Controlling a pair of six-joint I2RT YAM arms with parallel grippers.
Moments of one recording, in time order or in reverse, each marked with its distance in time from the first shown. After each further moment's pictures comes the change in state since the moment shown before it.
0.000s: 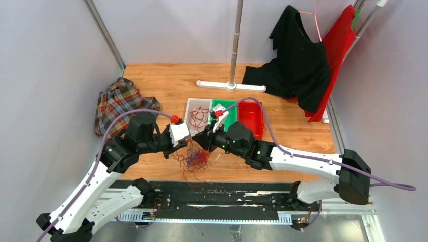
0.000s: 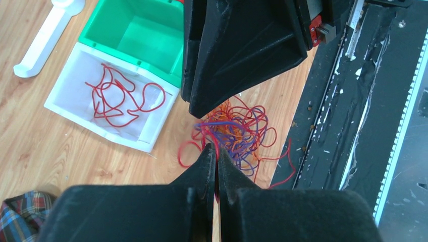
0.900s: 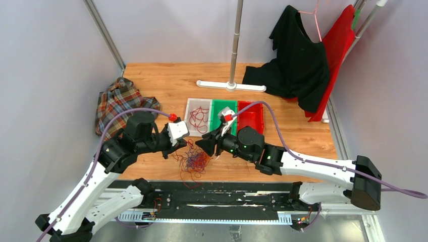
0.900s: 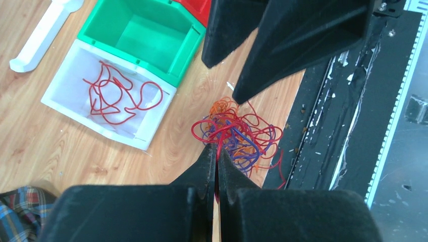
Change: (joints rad) left arm 0.000 -0.002 0.030 -0.031 0.002 -0.022; right arm 0.018 -0.143 -0.092 0.019 -0.011 -0.001
